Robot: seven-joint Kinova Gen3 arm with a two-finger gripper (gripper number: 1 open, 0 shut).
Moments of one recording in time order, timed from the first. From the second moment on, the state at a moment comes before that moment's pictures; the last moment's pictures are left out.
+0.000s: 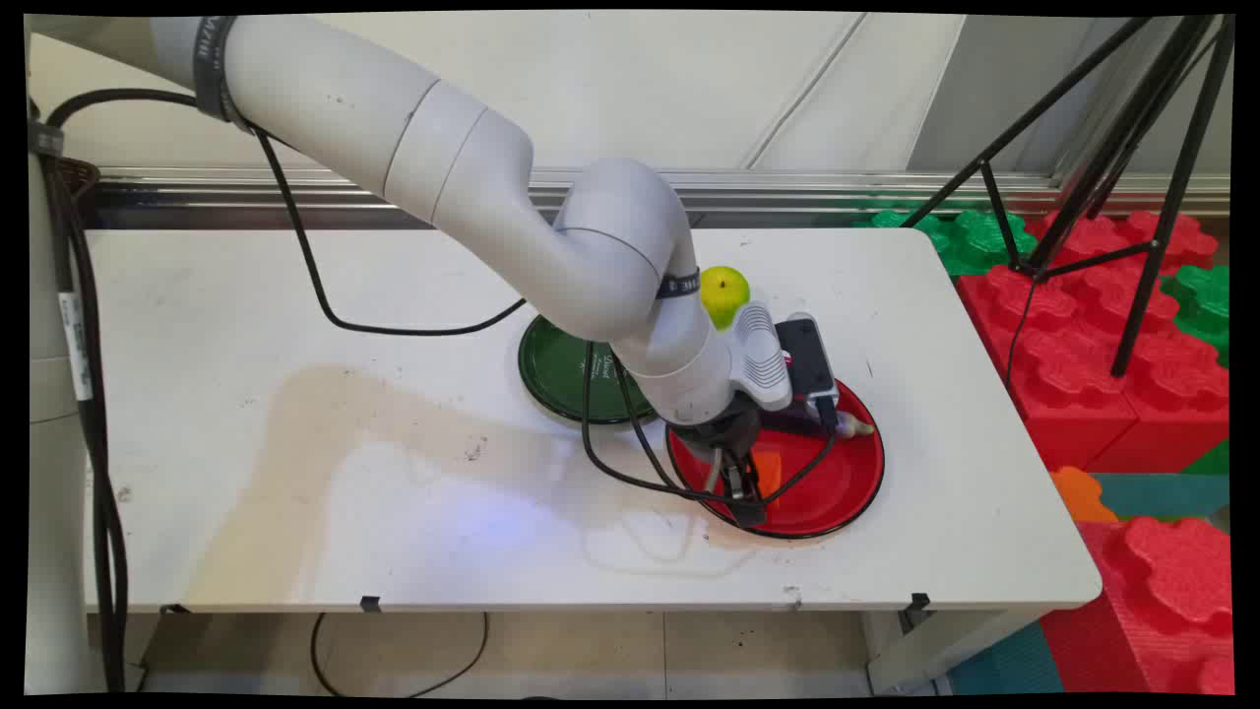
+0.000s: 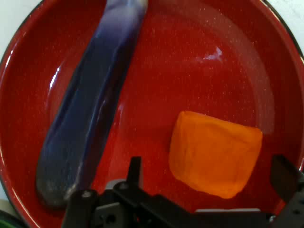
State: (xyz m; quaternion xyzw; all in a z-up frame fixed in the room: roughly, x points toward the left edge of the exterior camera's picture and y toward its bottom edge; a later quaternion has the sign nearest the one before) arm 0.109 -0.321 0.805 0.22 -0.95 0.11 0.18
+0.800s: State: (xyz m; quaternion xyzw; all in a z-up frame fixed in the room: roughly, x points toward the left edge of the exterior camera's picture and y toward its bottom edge) arm 0.132 -0.313 0.831 0.22 -0.94 0.14 0.22
